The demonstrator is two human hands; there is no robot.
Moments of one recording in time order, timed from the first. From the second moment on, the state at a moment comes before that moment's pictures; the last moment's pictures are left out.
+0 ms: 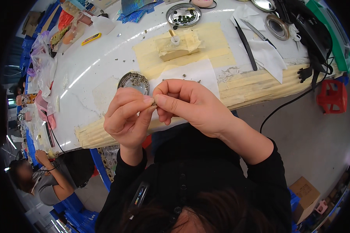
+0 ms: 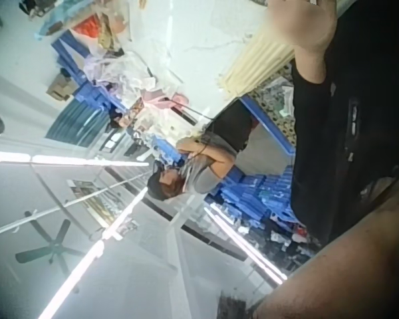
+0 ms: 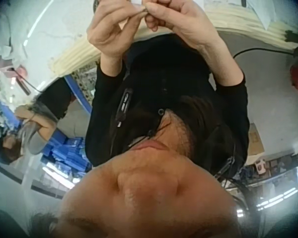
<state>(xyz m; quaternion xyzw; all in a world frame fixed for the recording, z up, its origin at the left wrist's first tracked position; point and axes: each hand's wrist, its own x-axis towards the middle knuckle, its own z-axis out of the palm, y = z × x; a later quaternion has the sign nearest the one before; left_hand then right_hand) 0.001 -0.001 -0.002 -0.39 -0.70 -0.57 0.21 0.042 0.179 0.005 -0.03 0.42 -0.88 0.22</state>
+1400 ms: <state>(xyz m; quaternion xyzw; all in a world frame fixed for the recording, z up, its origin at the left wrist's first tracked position) 0.000 -0.004 -0.003 -0.35 -0.69 -0.61 0.15 0.040 0.175 0.002 -0.04 0.45 -0.88 0.18</state>
